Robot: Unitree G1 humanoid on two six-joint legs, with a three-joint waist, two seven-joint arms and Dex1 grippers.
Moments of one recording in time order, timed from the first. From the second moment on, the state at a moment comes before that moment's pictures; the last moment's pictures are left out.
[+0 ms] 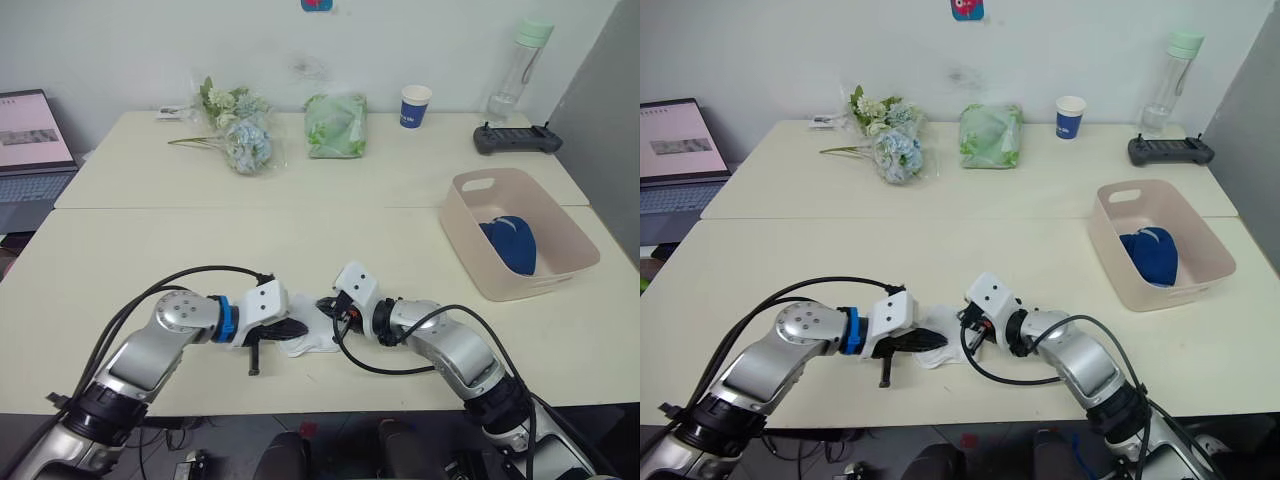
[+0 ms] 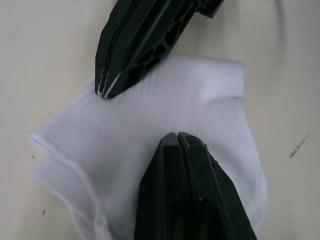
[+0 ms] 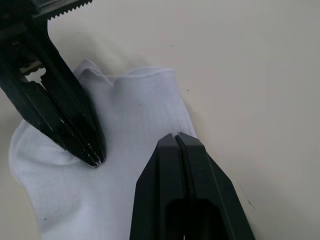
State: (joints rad) left arm -0.24 0.82 -0.24 -0.16 -0.22 0.32 -1.11; right arm -0.42 -0.28 0.49 -0.20 0.21 0.67 0.51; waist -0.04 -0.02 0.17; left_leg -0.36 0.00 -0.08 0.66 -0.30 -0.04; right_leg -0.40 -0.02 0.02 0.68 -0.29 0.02
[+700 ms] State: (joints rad) left arm -0.31 0.77 -0.23 -0.17 -0.30 0.55 -1.05; right arm -0.40 -0.41 0.56 -0.20 0.13 0.51 0.77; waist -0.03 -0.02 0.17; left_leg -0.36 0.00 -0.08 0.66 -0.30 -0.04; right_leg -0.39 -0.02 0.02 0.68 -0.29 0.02
